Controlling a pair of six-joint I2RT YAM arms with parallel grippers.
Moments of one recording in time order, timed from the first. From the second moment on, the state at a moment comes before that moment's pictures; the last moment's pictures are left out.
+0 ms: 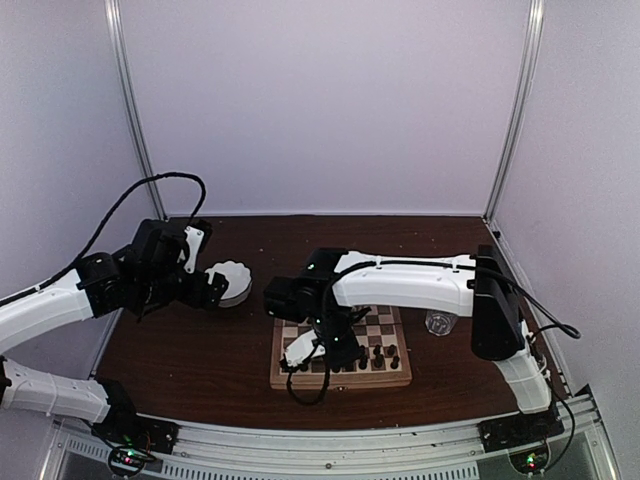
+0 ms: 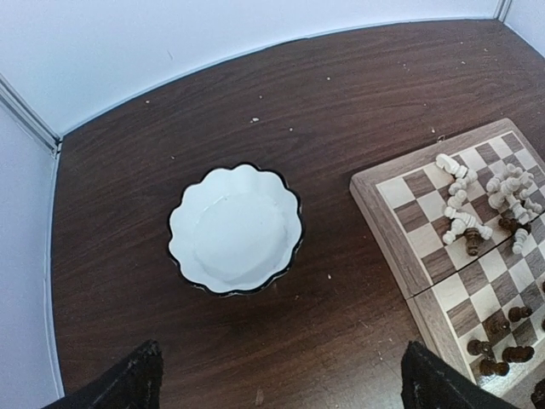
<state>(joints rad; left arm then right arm) -0.74 1.04 0.84 -0.52 -0.36 -0.20 1.18 2.27 2.03 -1.45 0.15 -0.65</state>
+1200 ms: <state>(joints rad) -0.74 1.08 0.84 -0.50 -0.31 -0.20 1.18 2.28 2.06 -1.45 0.16 -0.64</state>
